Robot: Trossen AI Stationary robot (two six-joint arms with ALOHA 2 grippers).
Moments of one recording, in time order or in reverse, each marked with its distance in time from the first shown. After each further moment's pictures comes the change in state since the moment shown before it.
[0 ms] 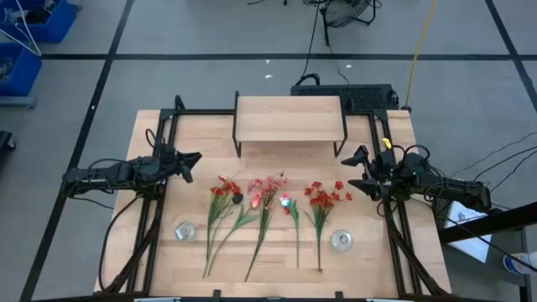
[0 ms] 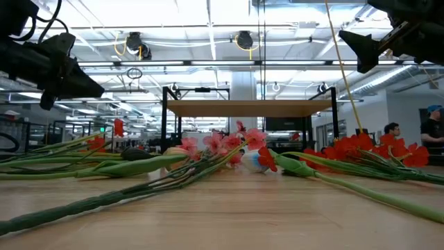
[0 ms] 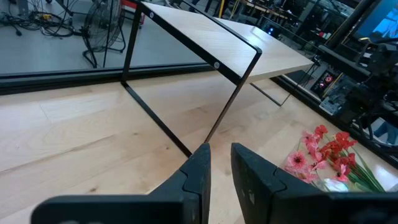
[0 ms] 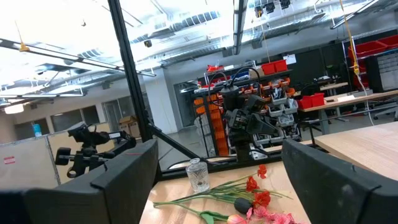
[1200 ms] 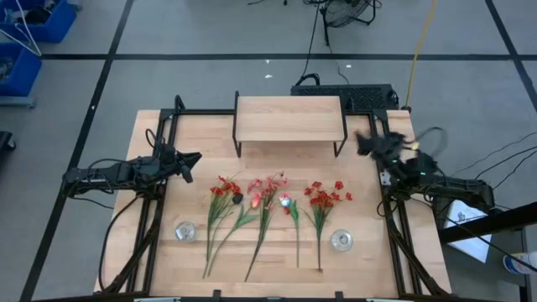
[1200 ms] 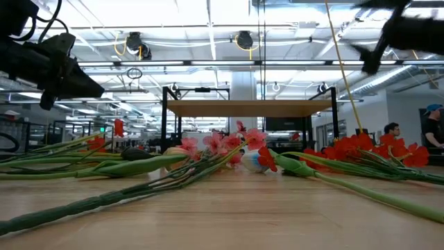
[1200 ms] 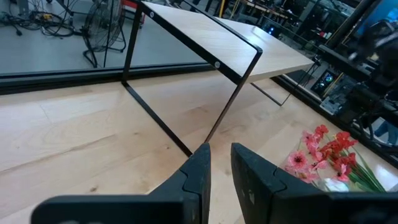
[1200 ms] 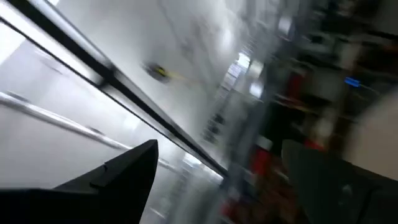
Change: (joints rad) left arm 0.000 0.000 0.000 0.000 -0.001 0.004; right arm 0.006 0.095 0.029 0.213 0.647 0.841
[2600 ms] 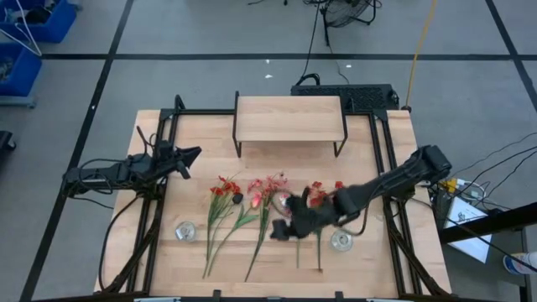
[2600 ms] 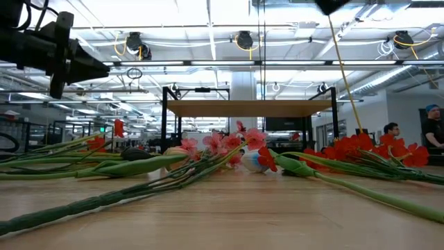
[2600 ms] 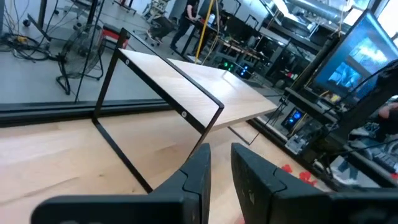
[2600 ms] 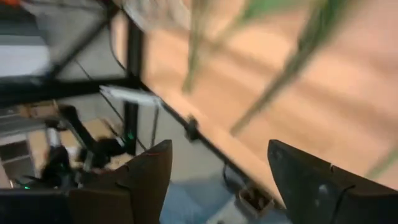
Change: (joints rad) left arm 0.000 0.000 -0.001 0.210 0.000 0.042; right arm 0.634 1.550 1.342 -0.975 -0.285 0.528
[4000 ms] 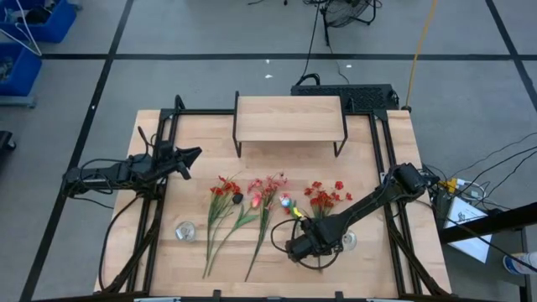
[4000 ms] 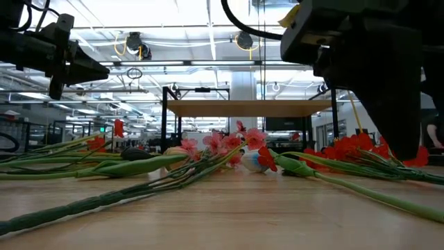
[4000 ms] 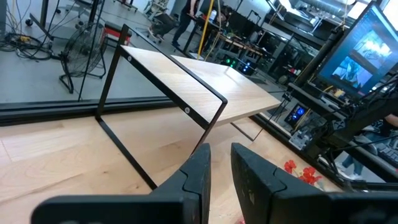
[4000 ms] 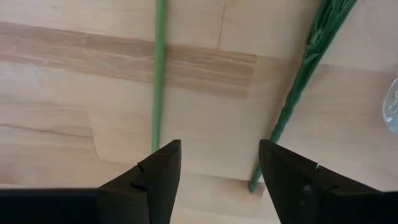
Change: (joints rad) left arm 0.000 0.001 0.000 -0.014 0.000 0.002; right arm 0.081 0.273 -0.015 -0.397 -0.234 0.289
